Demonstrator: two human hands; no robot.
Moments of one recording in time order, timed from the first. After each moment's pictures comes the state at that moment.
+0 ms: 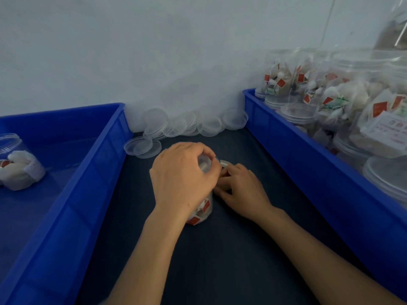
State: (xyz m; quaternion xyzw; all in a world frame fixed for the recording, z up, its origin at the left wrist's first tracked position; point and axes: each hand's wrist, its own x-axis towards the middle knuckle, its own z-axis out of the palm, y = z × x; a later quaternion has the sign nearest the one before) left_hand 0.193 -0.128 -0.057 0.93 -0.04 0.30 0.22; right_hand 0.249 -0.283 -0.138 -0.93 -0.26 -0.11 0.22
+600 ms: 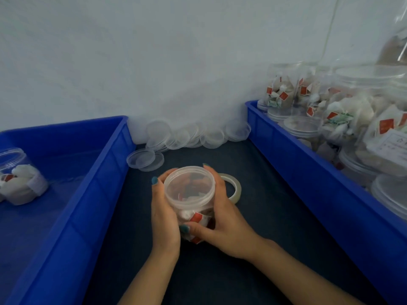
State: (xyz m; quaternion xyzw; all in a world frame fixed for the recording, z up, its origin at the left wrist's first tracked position) left_hand 0.185 -0.113 -0.109 0.61 0.08 0.24 0.75; right_hand 0.213 -0.243 -0.135 -0.77 -0.34 -0.02 0.55
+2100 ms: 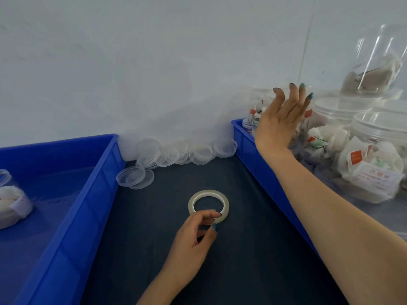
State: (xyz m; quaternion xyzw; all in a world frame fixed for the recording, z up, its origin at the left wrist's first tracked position) left_hand 0.181 -0.130 -0.124 0.82 -0.09 0.04 0.57; right_hand 0.361 -0.329 0.004 -0.84 0.12 -0.52 0.11
